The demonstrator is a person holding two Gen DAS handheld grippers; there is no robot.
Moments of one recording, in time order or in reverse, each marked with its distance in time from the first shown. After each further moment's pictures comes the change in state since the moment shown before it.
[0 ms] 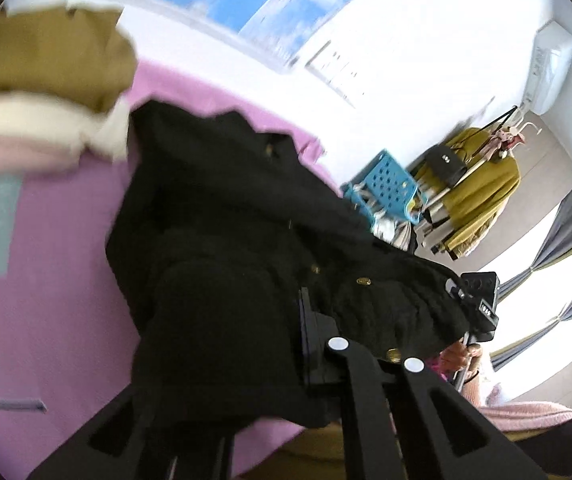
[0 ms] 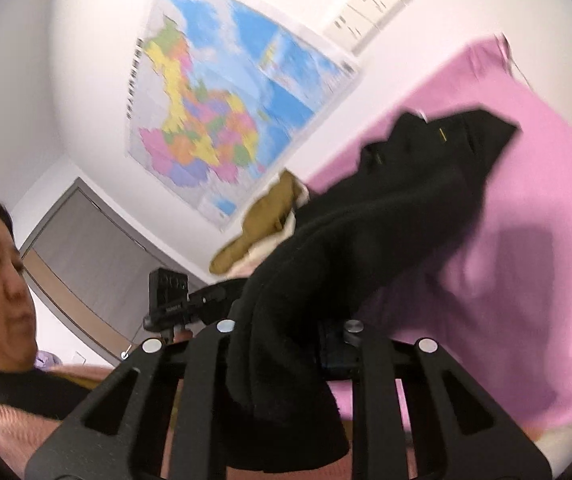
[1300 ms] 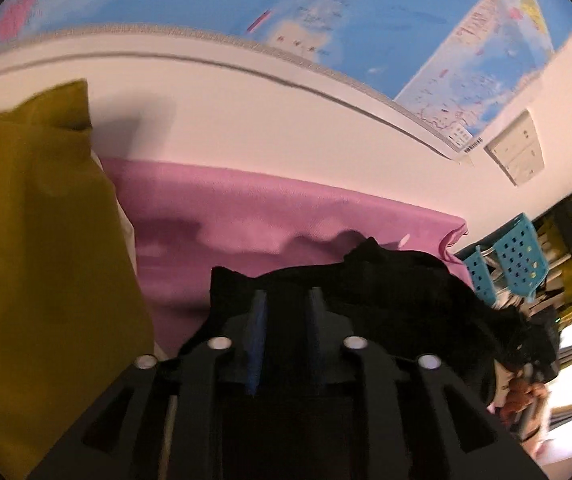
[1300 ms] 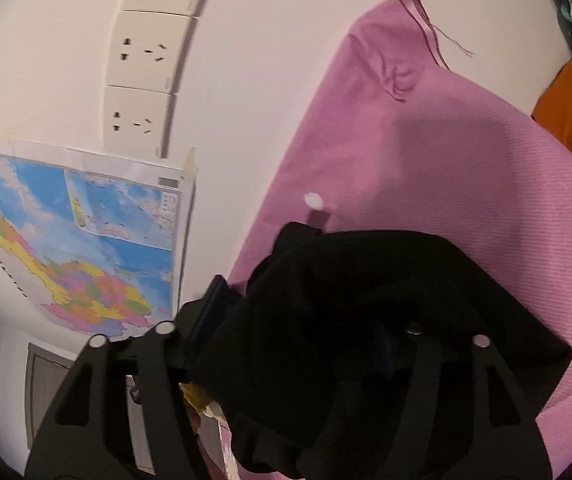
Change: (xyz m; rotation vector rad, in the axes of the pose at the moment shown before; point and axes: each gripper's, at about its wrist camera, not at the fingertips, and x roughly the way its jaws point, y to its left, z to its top) left arm 0.151 0.087 0.236 -0.088 0.075 0.398; right arm 0.148 -0.186 0.191 0.495 -0.071 -0.238
